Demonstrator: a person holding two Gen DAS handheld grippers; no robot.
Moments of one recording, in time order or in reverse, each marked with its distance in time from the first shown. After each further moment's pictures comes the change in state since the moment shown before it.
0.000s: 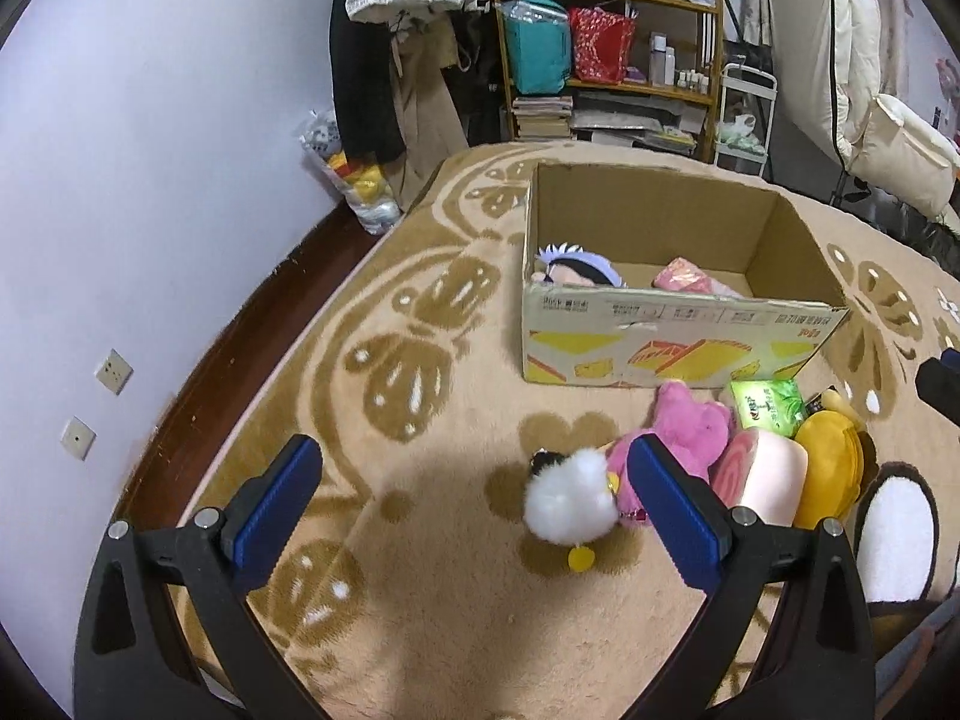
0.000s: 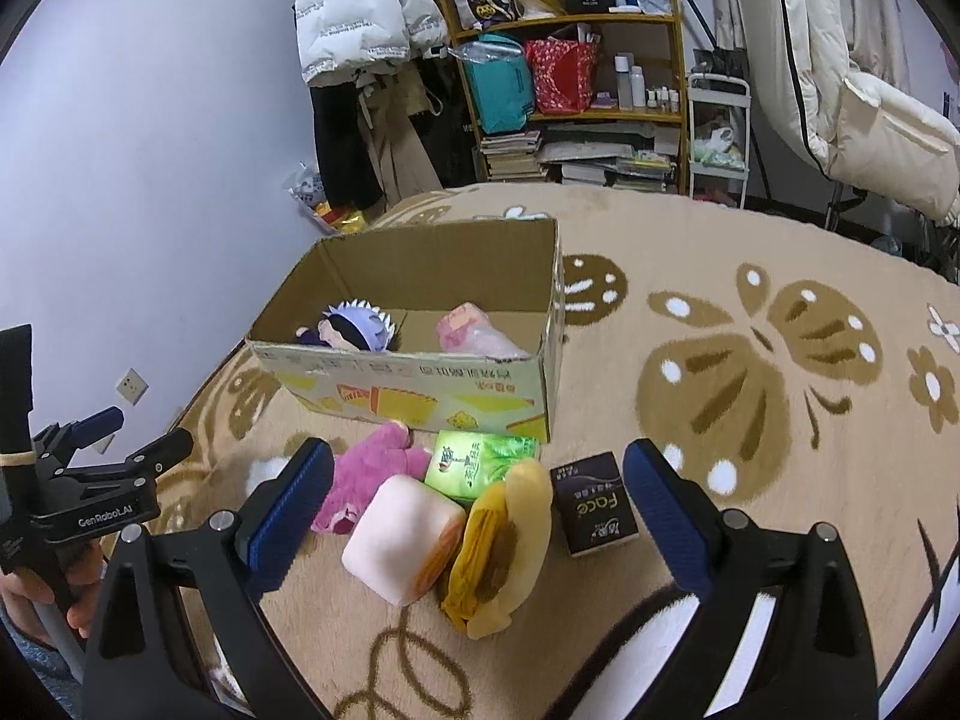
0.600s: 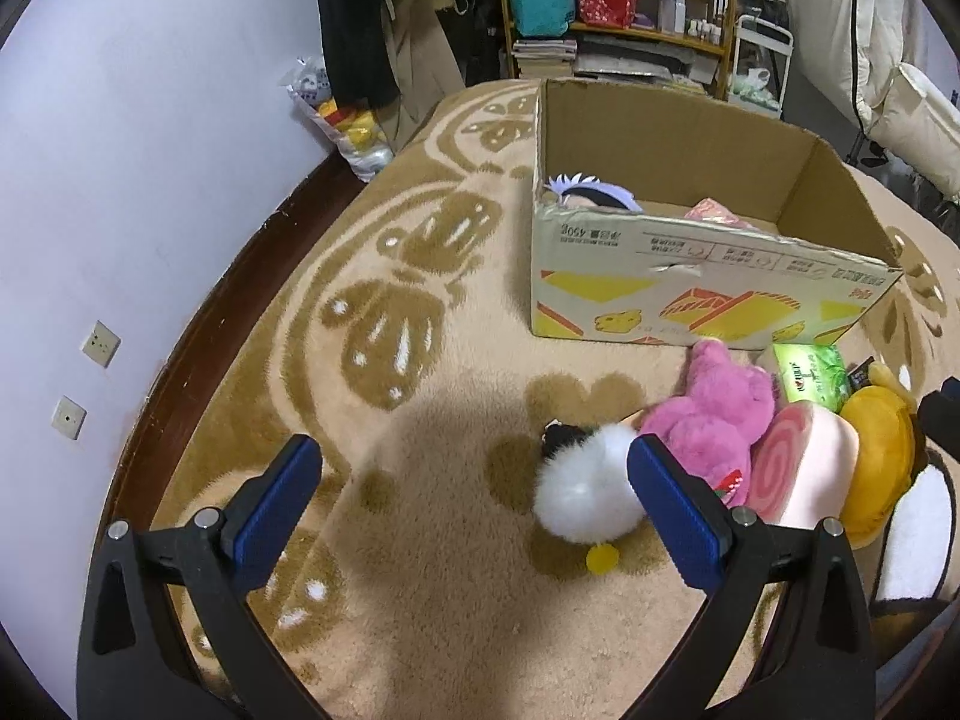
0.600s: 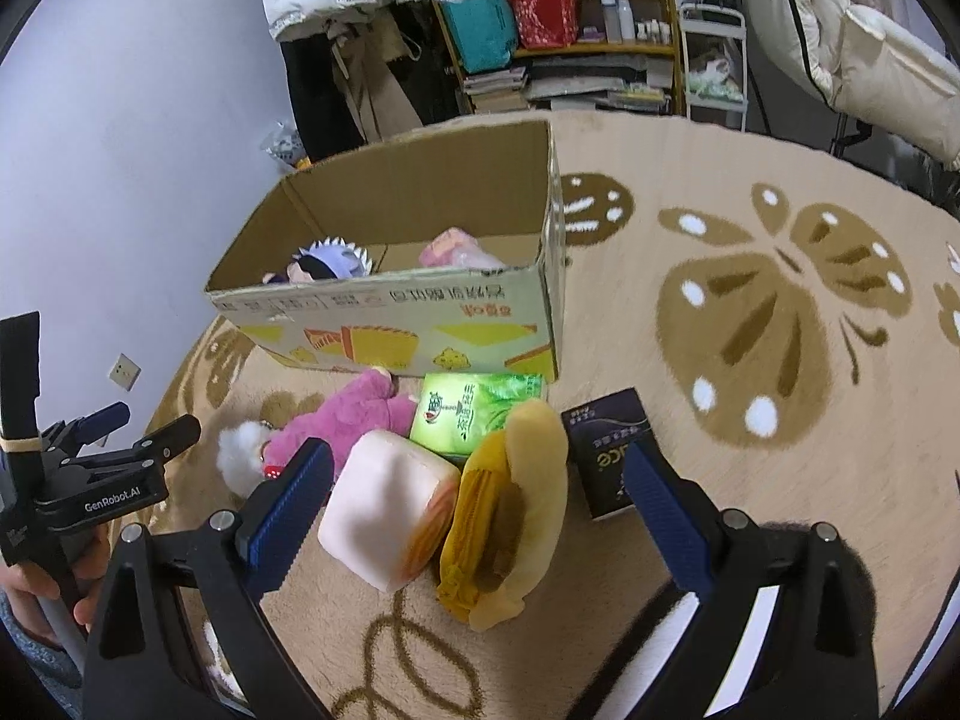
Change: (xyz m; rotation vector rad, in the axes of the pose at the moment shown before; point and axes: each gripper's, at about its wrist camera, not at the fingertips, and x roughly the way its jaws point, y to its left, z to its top) left arm 0.052 -0.002 -0.004 0.009 0.129 0.005; right arm 0.050 -0.006 -0.018 0.064 0.139 0.002
